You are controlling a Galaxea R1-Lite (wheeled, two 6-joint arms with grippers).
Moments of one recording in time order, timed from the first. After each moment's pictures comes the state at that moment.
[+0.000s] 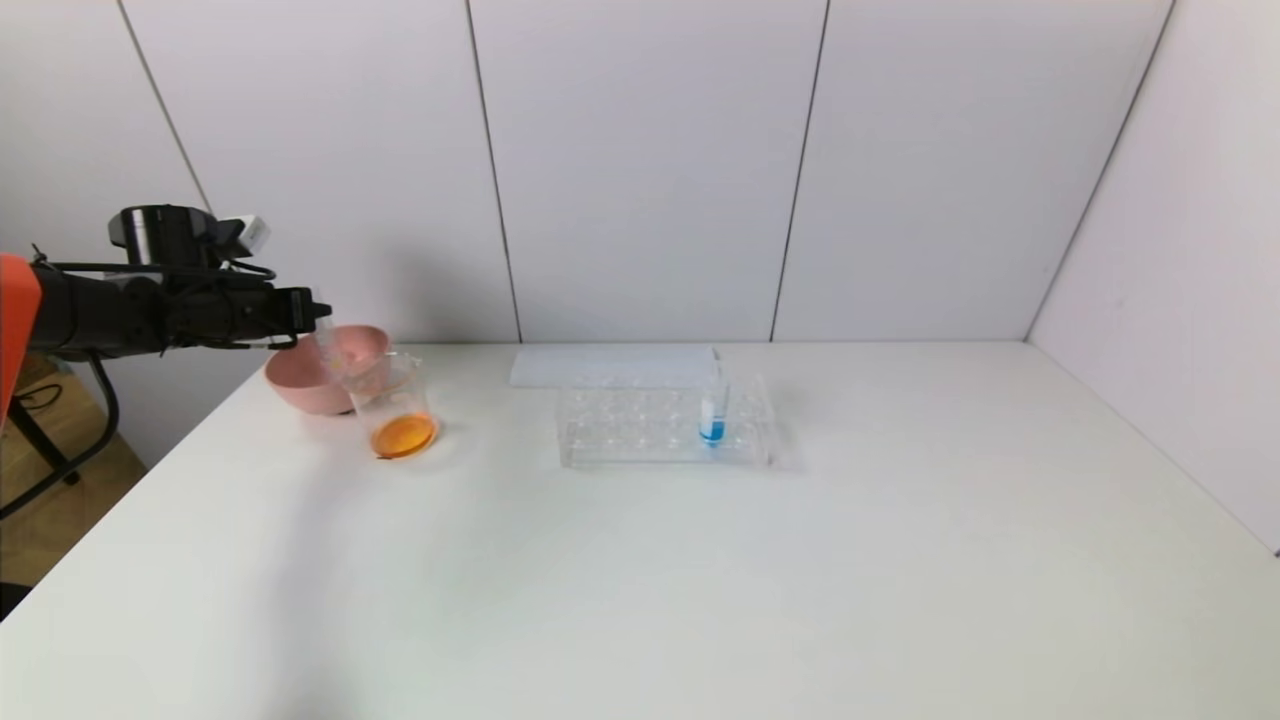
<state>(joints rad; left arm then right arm) 0.25 2.25 -1.72 -0.13 -0.33 0.03 0.00 0.00 0.00 0.00 0.00 0.00</state>
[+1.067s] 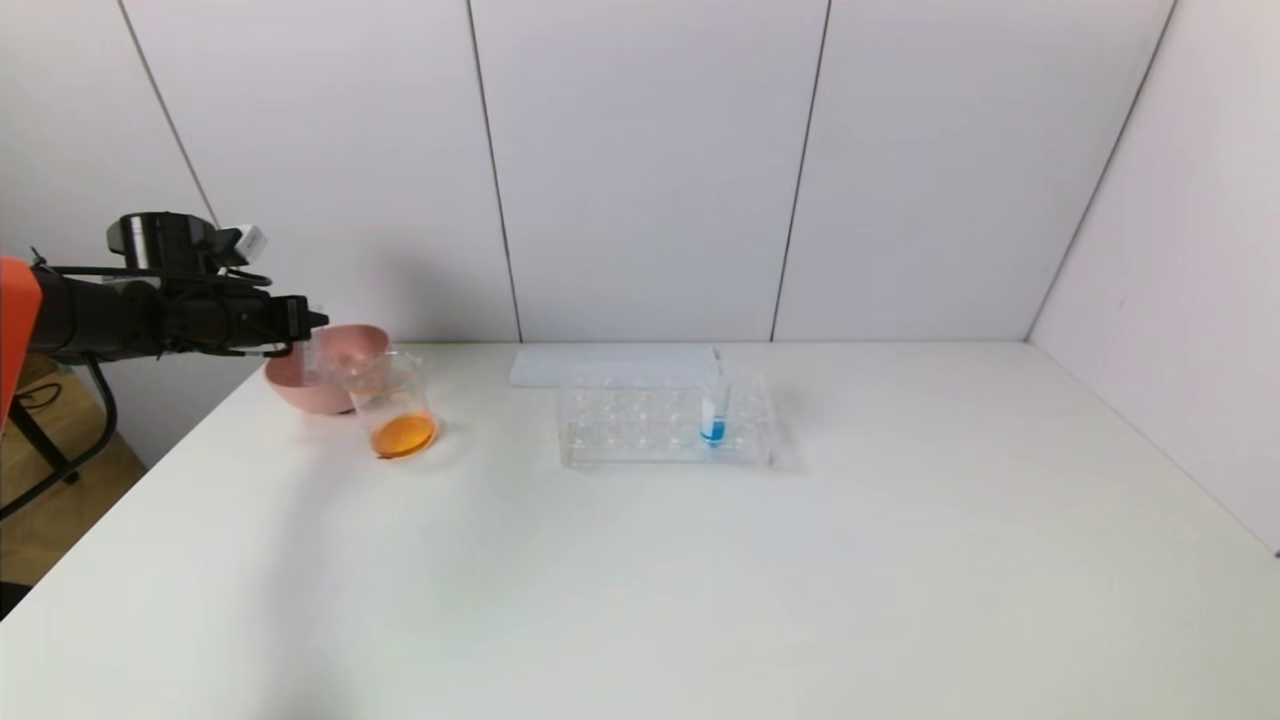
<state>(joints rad) 0.26 2.25 -1.72 -0.11 -0.34 0.03 0.00 0.00 0.00 0.00 0.00 0.00</state>
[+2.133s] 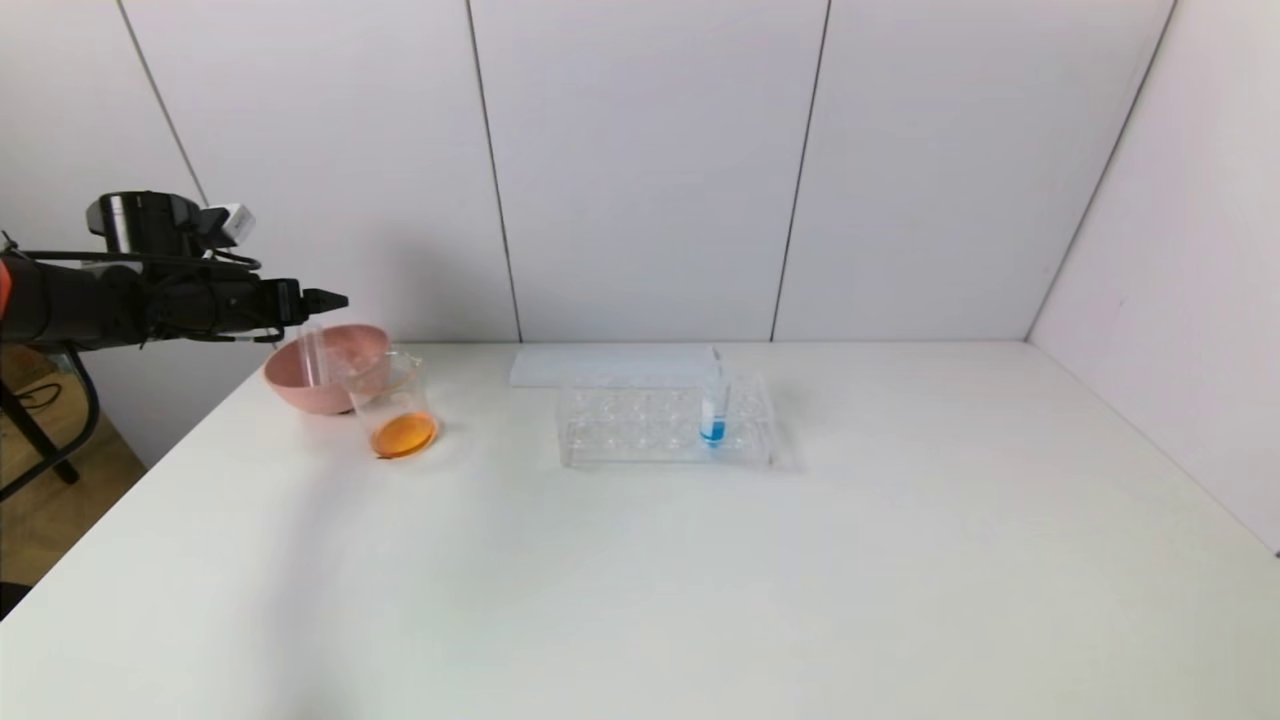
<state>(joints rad) 0.26 2.19 -1.69 -0.12 -0.34 0.03 0.00 0.00 0.00 0.00 0.00 0.00</state>
